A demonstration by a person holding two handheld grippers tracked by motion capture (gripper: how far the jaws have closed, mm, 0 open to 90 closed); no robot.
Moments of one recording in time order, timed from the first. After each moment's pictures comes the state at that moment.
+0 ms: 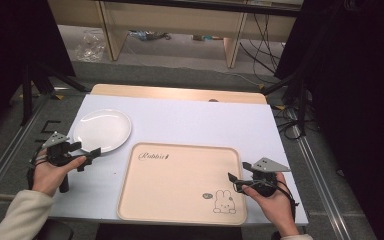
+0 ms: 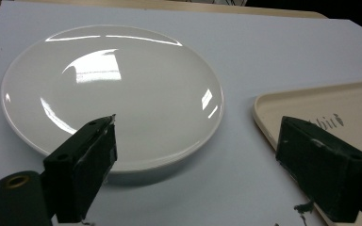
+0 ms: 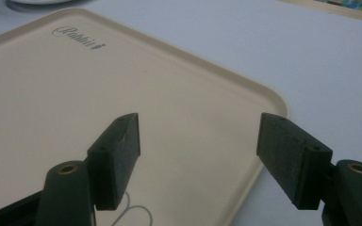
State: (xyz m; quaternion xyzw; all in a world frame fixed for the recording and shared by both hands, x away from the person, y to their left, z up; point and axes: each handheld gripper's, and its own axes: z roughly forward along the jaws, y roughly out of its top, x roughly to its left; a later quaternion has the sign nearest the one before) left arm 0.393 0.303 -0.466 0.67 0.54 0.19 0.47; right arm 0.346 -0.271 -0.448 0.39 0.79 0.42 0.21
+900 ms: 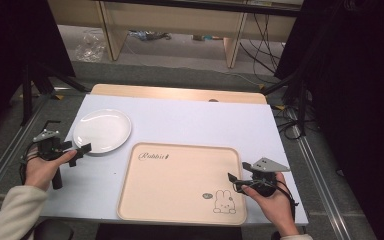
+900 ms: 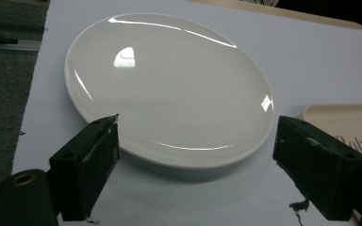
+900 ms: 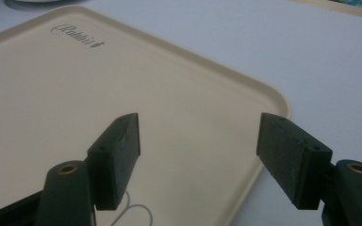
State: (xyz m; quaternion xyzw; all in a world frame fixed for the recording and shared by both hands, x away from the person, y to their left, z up) left arm 0.407 0.333 -0.471 0.64 0.59 0.19 0.46; right arm 0.346 -0.270 -0.448 0.40 0.79 0.42 0.20
